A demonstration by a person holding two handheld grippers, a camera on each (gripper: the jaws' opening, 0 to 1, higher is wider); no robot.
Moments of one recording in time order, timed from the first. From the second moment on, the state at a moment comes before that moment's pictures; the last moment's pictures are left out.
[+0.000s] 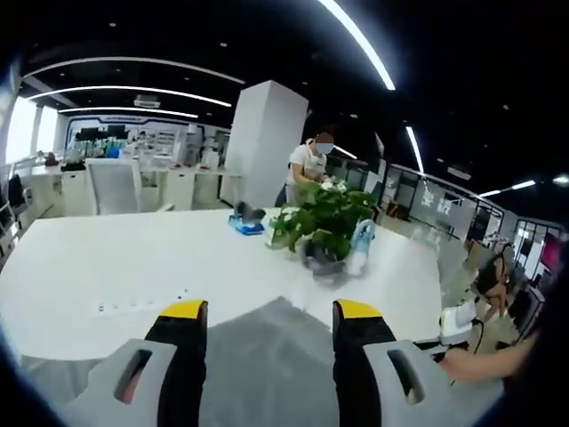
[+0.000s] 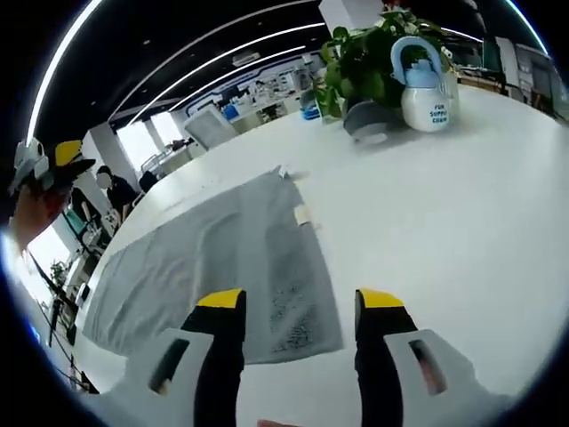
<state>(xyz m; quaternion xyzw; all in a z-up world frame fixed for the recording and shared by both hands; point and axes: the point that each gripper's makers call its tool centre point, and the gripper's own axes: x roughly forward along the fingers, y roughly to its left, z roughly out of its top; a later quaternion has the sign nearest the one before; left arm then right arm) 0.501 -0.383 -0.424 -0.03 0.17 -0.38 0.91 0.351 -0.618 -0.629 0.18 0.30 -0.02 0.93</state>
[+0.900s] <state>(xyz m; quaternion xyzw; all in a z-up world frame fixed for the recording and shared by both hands) 0.553 -0.469 -0.443 0.03 0.15 -0.43 0.89 0.343 -0.619 -0.654 0.14 0.35 -0.04 0.92</state>
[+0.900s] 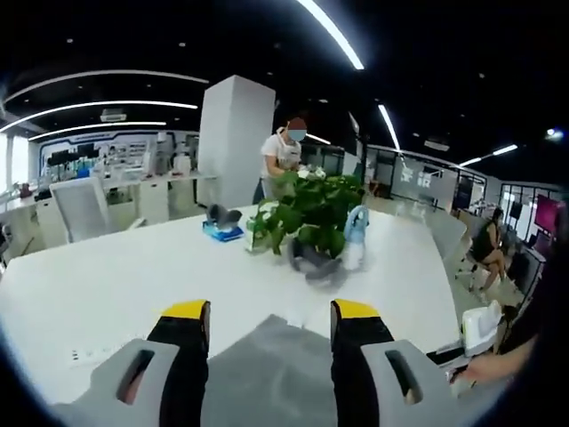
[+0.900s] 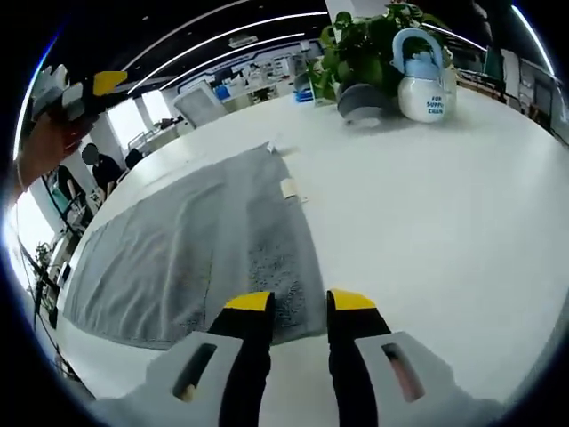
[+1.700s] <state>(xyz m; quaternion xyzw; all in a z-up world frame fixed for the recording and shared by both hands) 0.600 -0.540 -0.512 0.03 0.17 -0.46 0.87 0.341 -0.621 -0.657 0.03 0.36 -0.04 0.93</state>
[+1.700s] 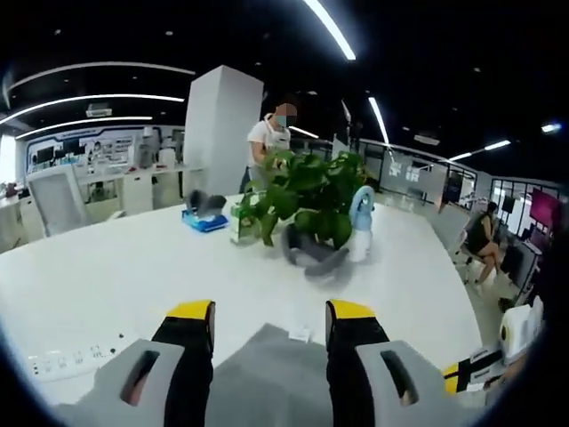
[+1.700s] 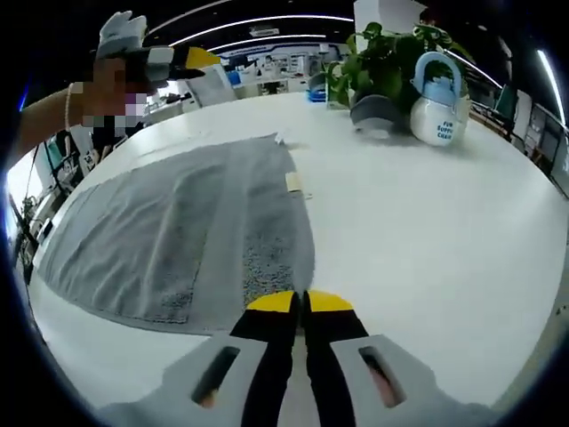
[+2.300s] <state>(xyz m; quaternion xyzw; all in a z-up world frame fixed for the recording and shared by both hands) 0.634 -0.583 -0.593 0.07 0.18 -0.47 0.86 0.342 -0.623 -0.659 0.06 0.35 -0.05 0.93</state>
